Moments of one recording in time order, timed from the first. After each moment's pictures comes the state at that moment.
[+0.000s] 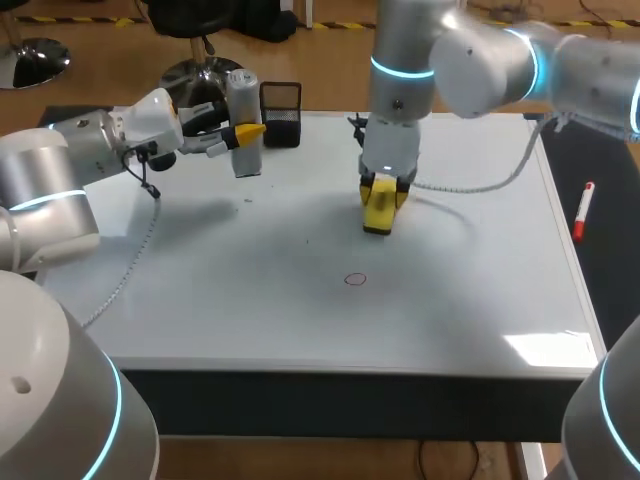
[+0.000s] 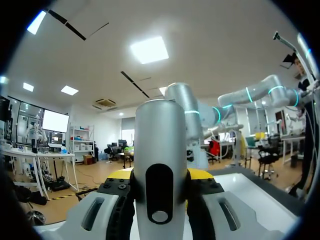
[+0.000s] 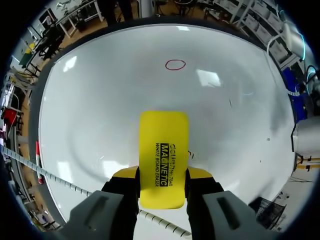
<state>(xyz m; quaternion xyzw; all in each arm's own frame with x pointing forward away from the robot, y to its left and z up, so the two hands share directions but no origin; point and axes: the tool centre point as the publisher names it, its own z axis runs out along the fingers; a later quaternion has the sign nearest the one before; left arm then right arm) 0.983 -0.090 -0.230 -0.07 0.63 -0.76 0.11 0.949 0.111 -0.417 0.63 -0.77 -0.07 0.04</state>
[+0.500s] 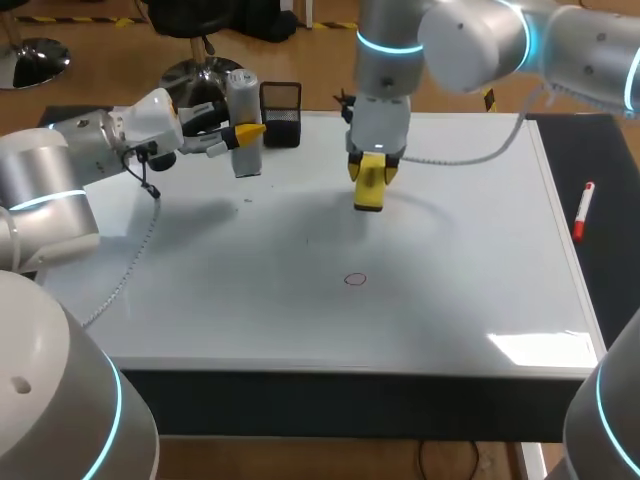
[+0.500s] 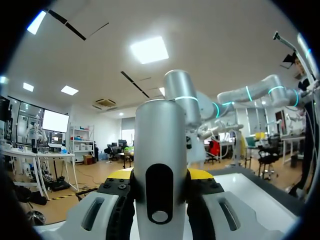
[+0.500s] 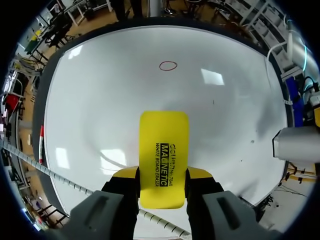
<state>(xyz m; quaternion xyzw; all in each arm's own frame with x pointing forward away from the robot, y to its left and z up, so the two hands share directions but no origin) 0.983 -0.090 -0.230 -0.07 0.63 -0.76 0.11 0.968 0.137 -0.384 0.66 -0.75 -0.05 0.02</state>
